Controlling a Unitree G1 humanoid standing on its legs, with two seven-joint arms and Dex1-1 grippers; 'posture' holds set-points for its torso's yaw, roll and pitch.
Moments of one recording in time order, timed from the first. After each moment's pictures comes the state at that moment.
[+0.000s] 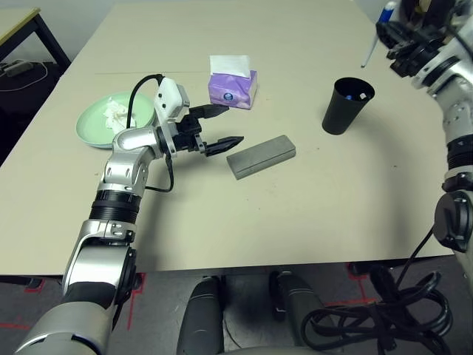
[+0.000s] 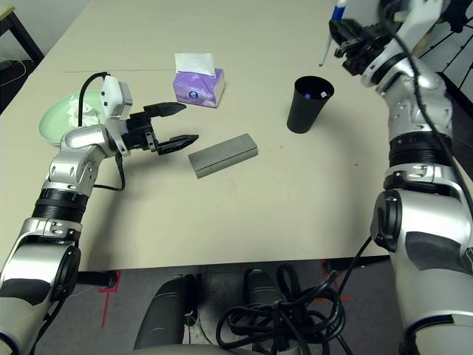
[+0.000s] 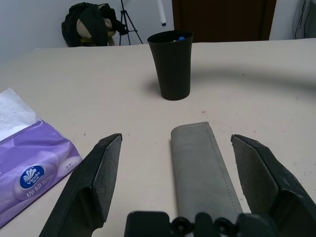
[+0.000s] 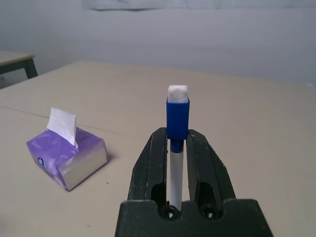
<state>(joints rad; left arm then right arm) -0.78 0.47 -0.02 0.46 -0.30 0.03 -1.14 -1.06 -0.54 -0.24 0.72 0.30 0.20 0.61</state>
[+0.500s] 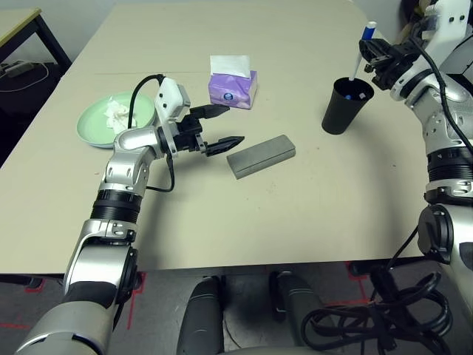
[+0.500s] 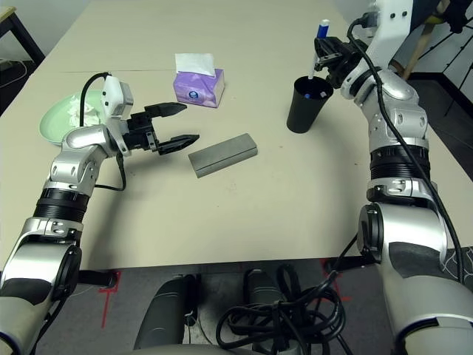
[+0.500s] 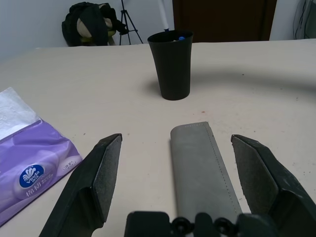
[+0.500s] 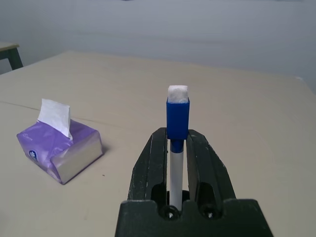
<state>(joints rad) -0.78 0.48 -0.02 0.46 -0.30 0.04 -1.14 -1.00 -0.51 -0.23 0.58 0.27 0.27 0.52</state>
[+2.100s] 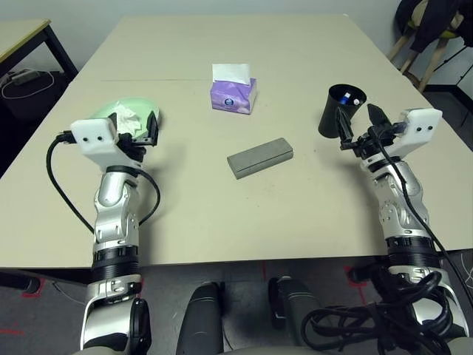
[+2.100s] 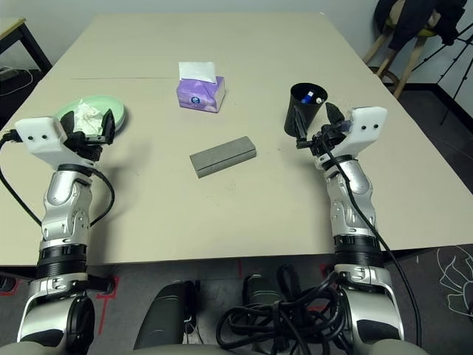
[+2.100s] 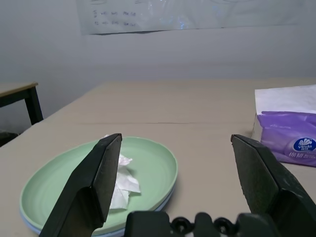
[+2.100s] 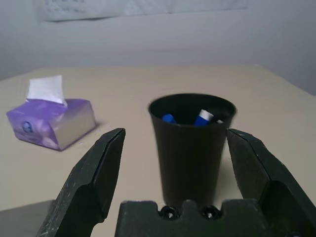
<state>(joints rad) -0.40 0.34 0.34 0.23 -0.19 -0.09 -0.20 -0.51 -0.27 -0.25 0.39 0.26 -0.10 0.32</state>
